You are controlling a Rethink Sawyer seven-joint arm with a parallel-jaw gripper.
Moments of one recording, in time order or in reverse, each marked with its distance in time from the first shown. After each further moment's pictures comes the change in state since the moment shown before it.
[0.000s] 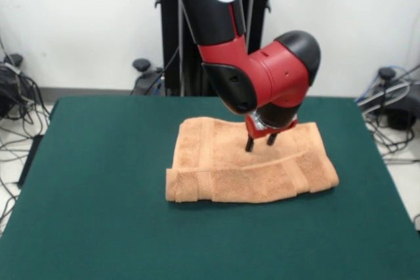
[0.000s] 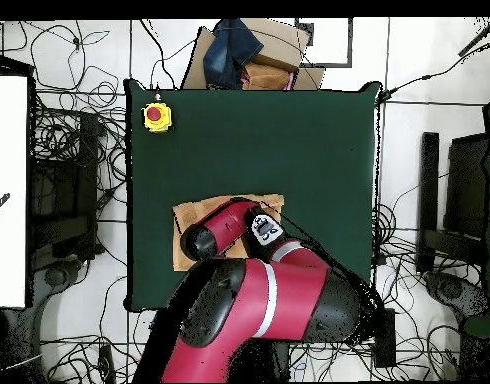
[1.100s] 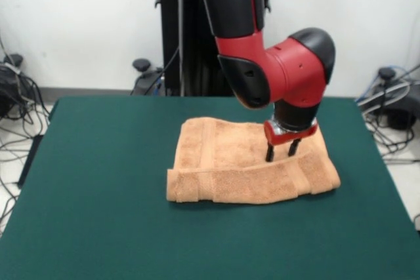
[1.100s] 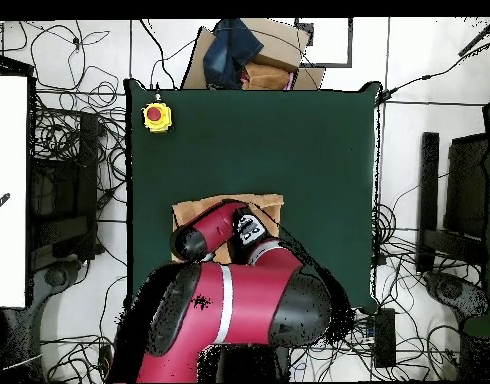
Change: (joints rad) arm 0.099 -0.009 -0.085 -0.012 0.134 -0.198 0.001
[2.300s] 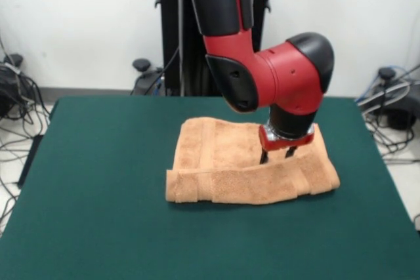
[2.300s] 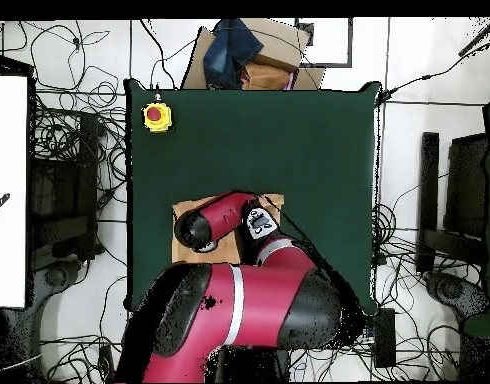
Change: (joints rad) arm -0.026 -0.017 0.001 -0.051 0.067 0.073 0.000
